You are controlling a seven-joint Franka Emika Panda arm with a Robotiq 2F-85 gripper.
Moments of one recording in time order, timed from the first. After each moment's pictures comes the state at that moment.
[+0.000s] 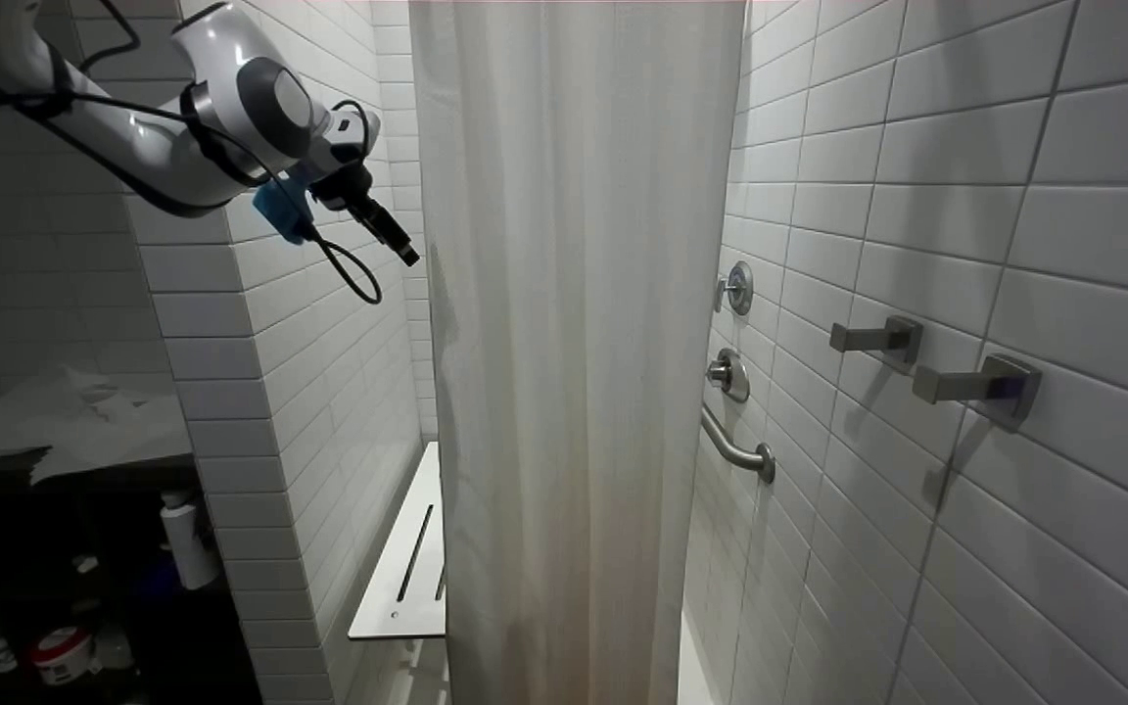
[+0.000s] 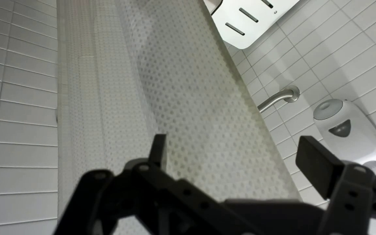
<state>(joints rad) -0.63 -0.13 0.59 -2.19 -0.40 2.76 1.05</state>
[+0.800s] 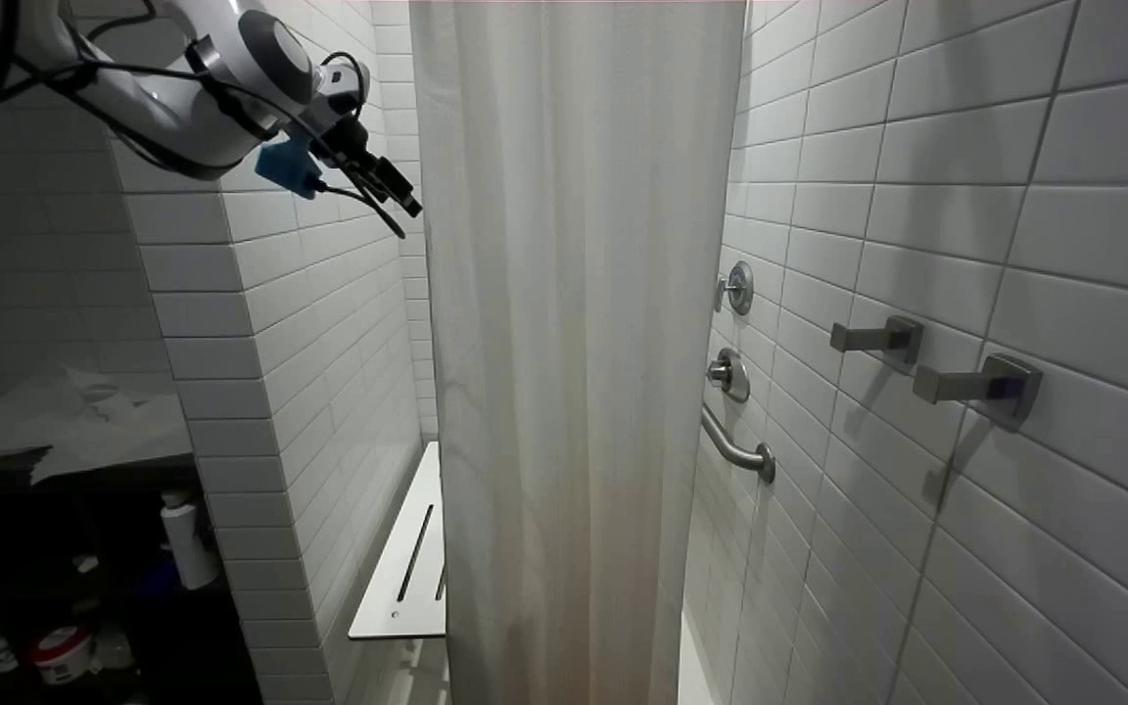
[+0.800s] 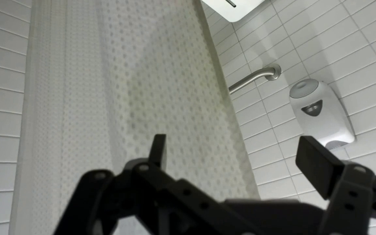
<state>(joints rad) -0.63 -0.05 0.63 -1.99 -0.57 2.68 1.06</state>
